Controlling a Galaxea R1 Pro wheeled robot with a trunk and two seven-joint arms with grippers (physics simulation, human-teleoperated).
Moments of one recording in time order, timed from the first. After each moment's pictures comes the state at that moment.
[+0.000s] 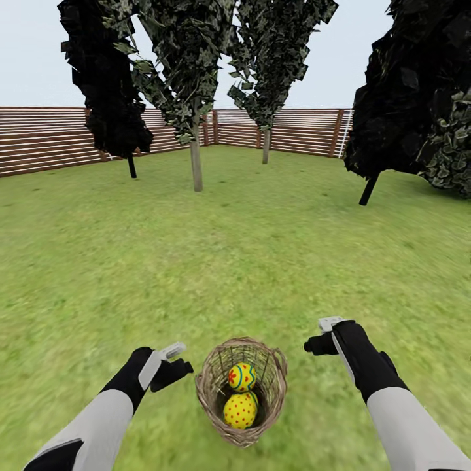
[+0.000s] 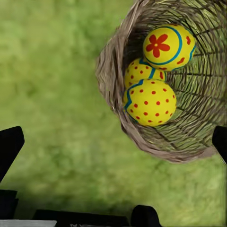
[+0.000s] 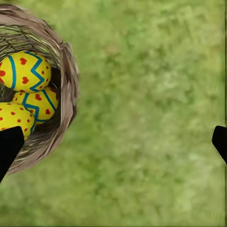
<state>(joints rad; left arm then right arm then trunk) -0.75 -0.08 0.30 -0.44 0.17 0.72 0.08 -0.70 -0.07 -0.02 -0.86 0.22 0.89 0.23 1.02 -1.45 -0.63</state>
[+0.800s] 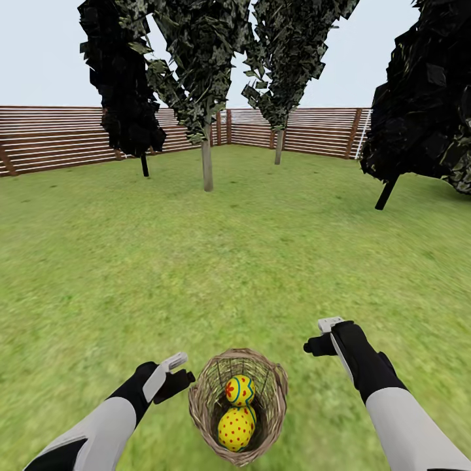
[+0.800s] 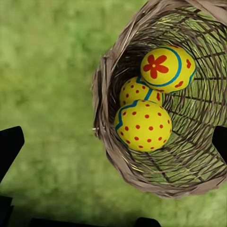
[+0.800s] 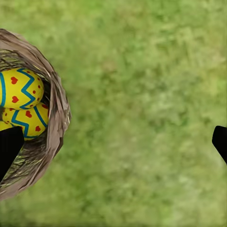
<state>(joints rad) -0.75 -0.08 0.31 -0.29 0.17 0.52 0.09 -0.70 -0.07 -0.02 -0.85 0.23 0.88 0.22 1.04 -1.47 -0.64</state>
